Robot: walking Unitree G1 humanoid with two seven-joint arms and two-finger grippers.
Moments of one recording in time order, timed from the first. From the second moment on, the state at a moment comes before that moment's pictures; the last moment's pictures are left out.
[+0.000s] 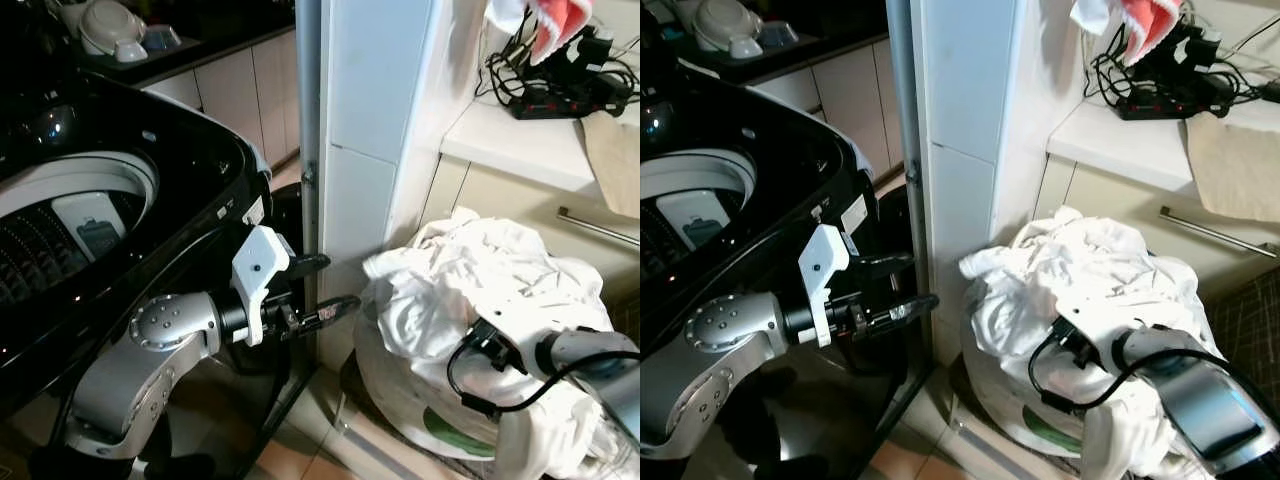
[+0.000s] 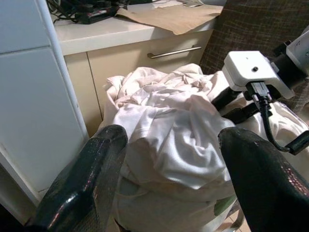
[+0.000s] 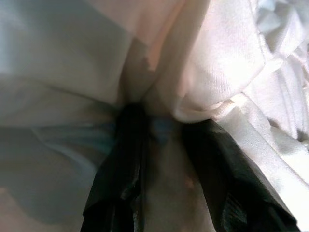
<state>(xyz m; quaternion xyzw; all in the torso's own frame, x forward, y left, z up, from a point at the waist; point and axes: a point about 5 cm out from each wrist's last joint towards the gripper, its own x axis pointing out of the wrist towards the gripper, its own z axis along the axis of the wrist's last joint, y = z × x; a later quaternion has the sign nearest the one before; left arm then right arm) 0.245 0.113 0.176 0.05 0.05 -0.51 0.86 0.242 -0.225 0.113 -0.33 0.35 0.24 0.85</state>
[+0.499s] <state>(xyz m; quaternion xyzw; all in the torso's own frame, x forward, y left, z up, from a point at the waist) 0.245 0.114 0.181 0.07 0.02 -0.51 0.86 0.245 -0.228 0.112 -0.33 0.34 0.24 0.84</state>
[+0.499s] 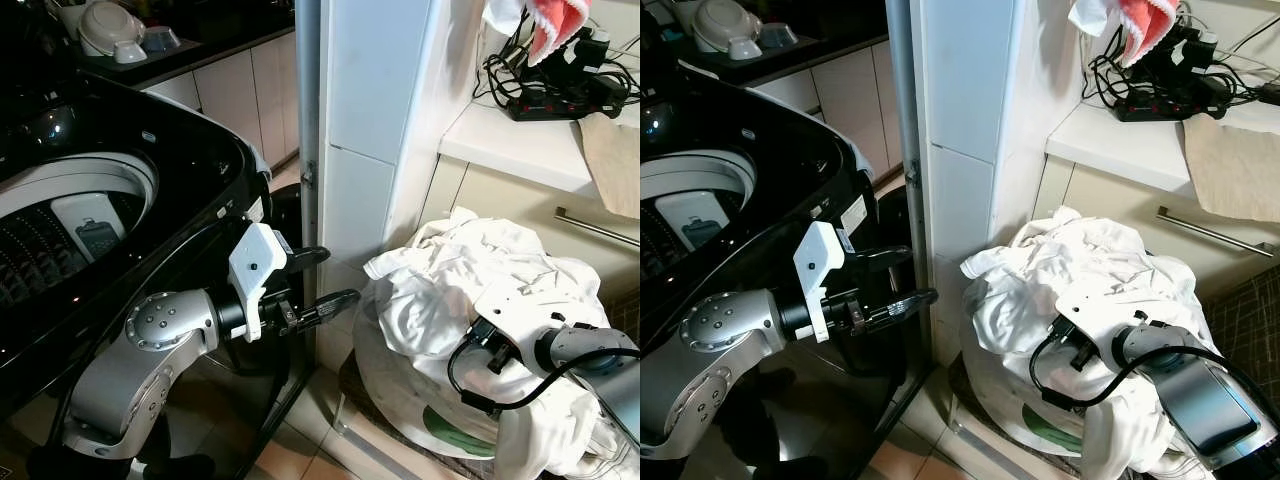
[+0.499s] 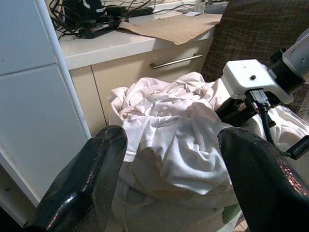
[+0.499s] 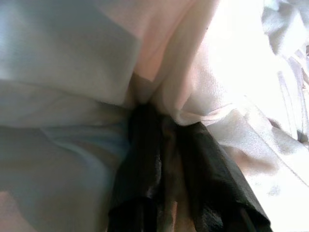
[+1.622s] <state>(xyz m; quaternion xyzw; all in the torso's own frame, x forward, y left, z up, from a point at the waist) 0.278 0.099 0.235 0.03 -0.14 -0.43 0.89 0.271 -0.212 0.269 -0.06 0.02 0.31 0.95</state>
